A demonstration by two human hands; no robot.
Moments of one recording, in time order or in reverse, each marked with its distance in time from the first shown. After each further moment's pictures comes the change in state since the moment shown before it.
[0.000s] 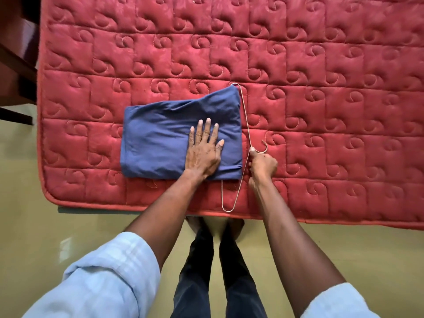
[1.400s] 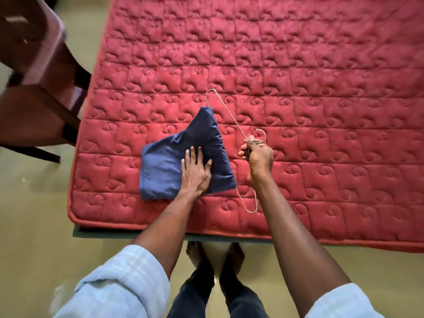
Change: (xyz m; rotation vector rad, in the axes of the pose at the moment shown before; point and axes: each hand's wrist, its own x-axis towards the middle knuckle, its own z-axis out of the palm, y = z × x) left_hand -0.017 0.022 -0.069 -0.240 0.017 -0.259; right_hand -0.096 -0.147 -0.054 0.472 -0.354 -0.302
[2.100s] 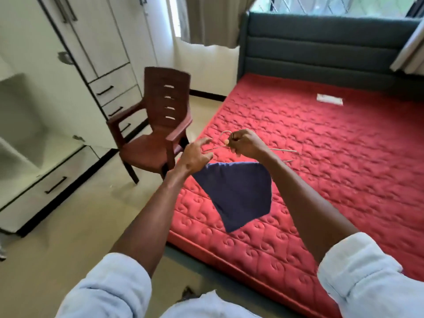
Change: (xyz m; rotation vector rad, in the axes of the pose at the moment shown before) left_hand -0.166 0.028 -0.422 -0.413 0.419 0.071; right_hand -0.259 -0.275 0.165 -1.024 -0.929 -0.690
